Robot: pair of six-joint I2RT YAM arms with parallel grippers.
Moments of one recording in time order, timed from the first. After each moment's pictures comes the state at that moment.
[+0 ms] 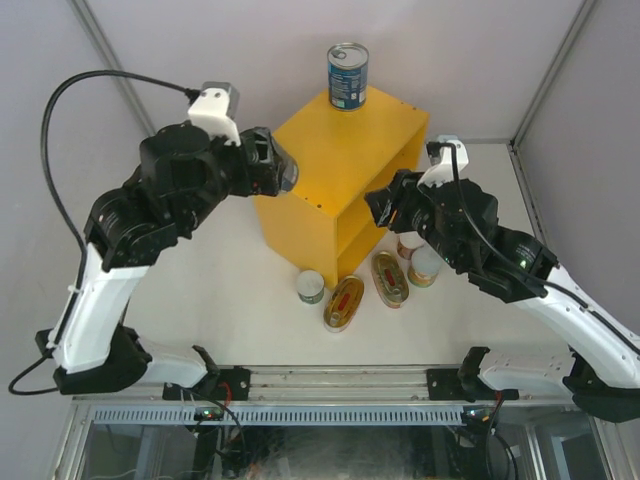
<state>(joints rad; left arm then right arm) -0.86 1.31 2.09 -1.04 -0.49 -0.30 0.95 1.07 1.47 -0.65 0.46 0.52</state>
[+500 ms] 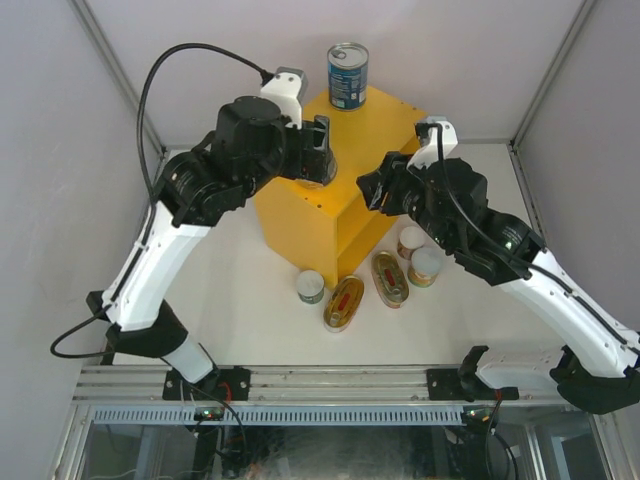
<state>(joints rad) -0.86 1.60 2.31 -1.06 -0.39 -0.26 0.87 1.16 1.56 -0.62 0.39 0.47</state>
